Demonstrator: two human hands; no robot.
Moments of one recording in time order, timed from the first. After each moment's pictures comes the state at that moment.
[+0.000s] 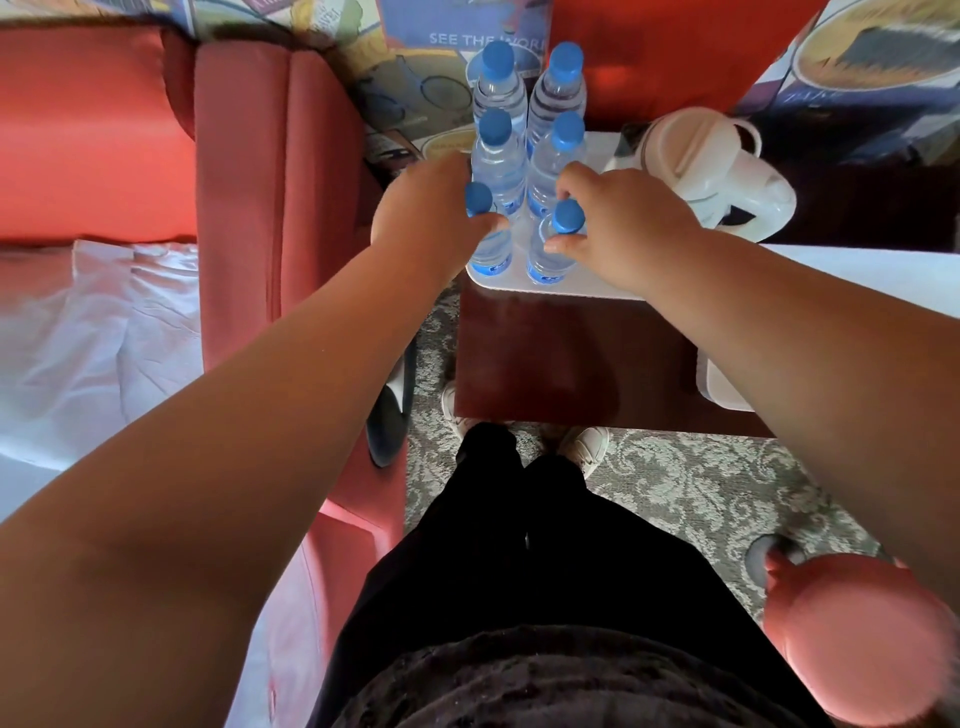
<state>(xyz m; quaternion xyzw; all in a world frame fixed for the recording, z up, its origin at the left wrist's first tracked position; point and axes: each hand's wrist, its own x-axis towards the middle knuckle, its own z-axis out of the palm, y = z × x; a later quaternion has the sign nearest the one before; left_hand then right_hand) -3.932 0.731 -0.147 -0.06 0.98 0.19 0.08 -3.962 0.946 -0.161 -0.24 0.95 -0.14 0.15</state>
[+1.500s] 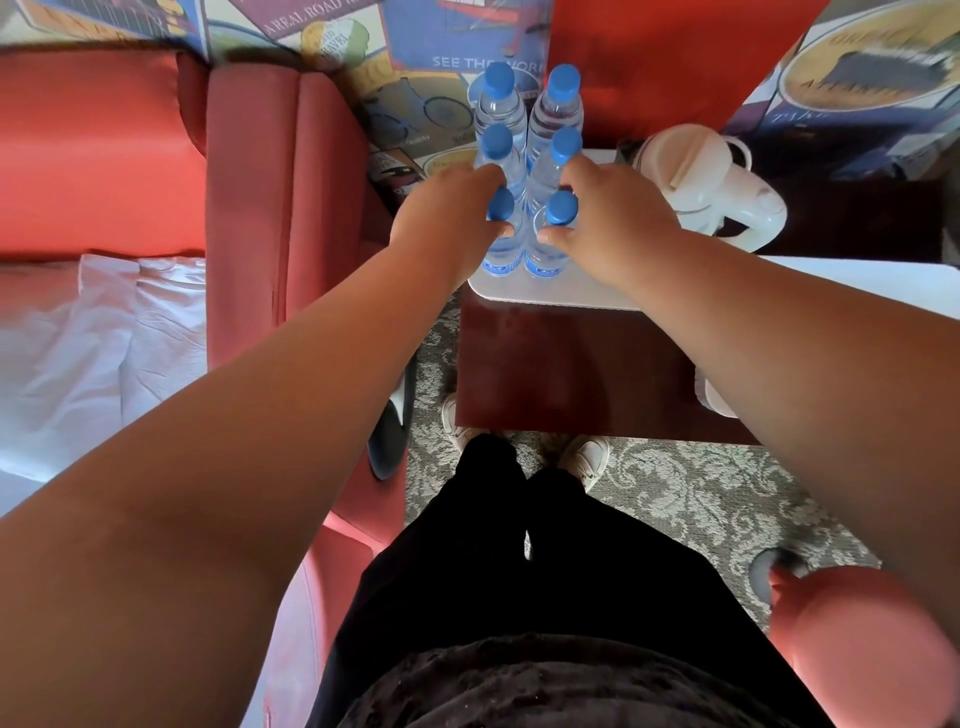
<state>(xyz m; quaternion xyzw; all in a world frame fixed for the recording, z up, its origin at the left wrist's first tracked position) -3.944 0.738 -0.148 0.03 0.98 0.13 0.13 -3.968 0.931 -0.161 -0.18 0.96 -0.17 0.13</state>
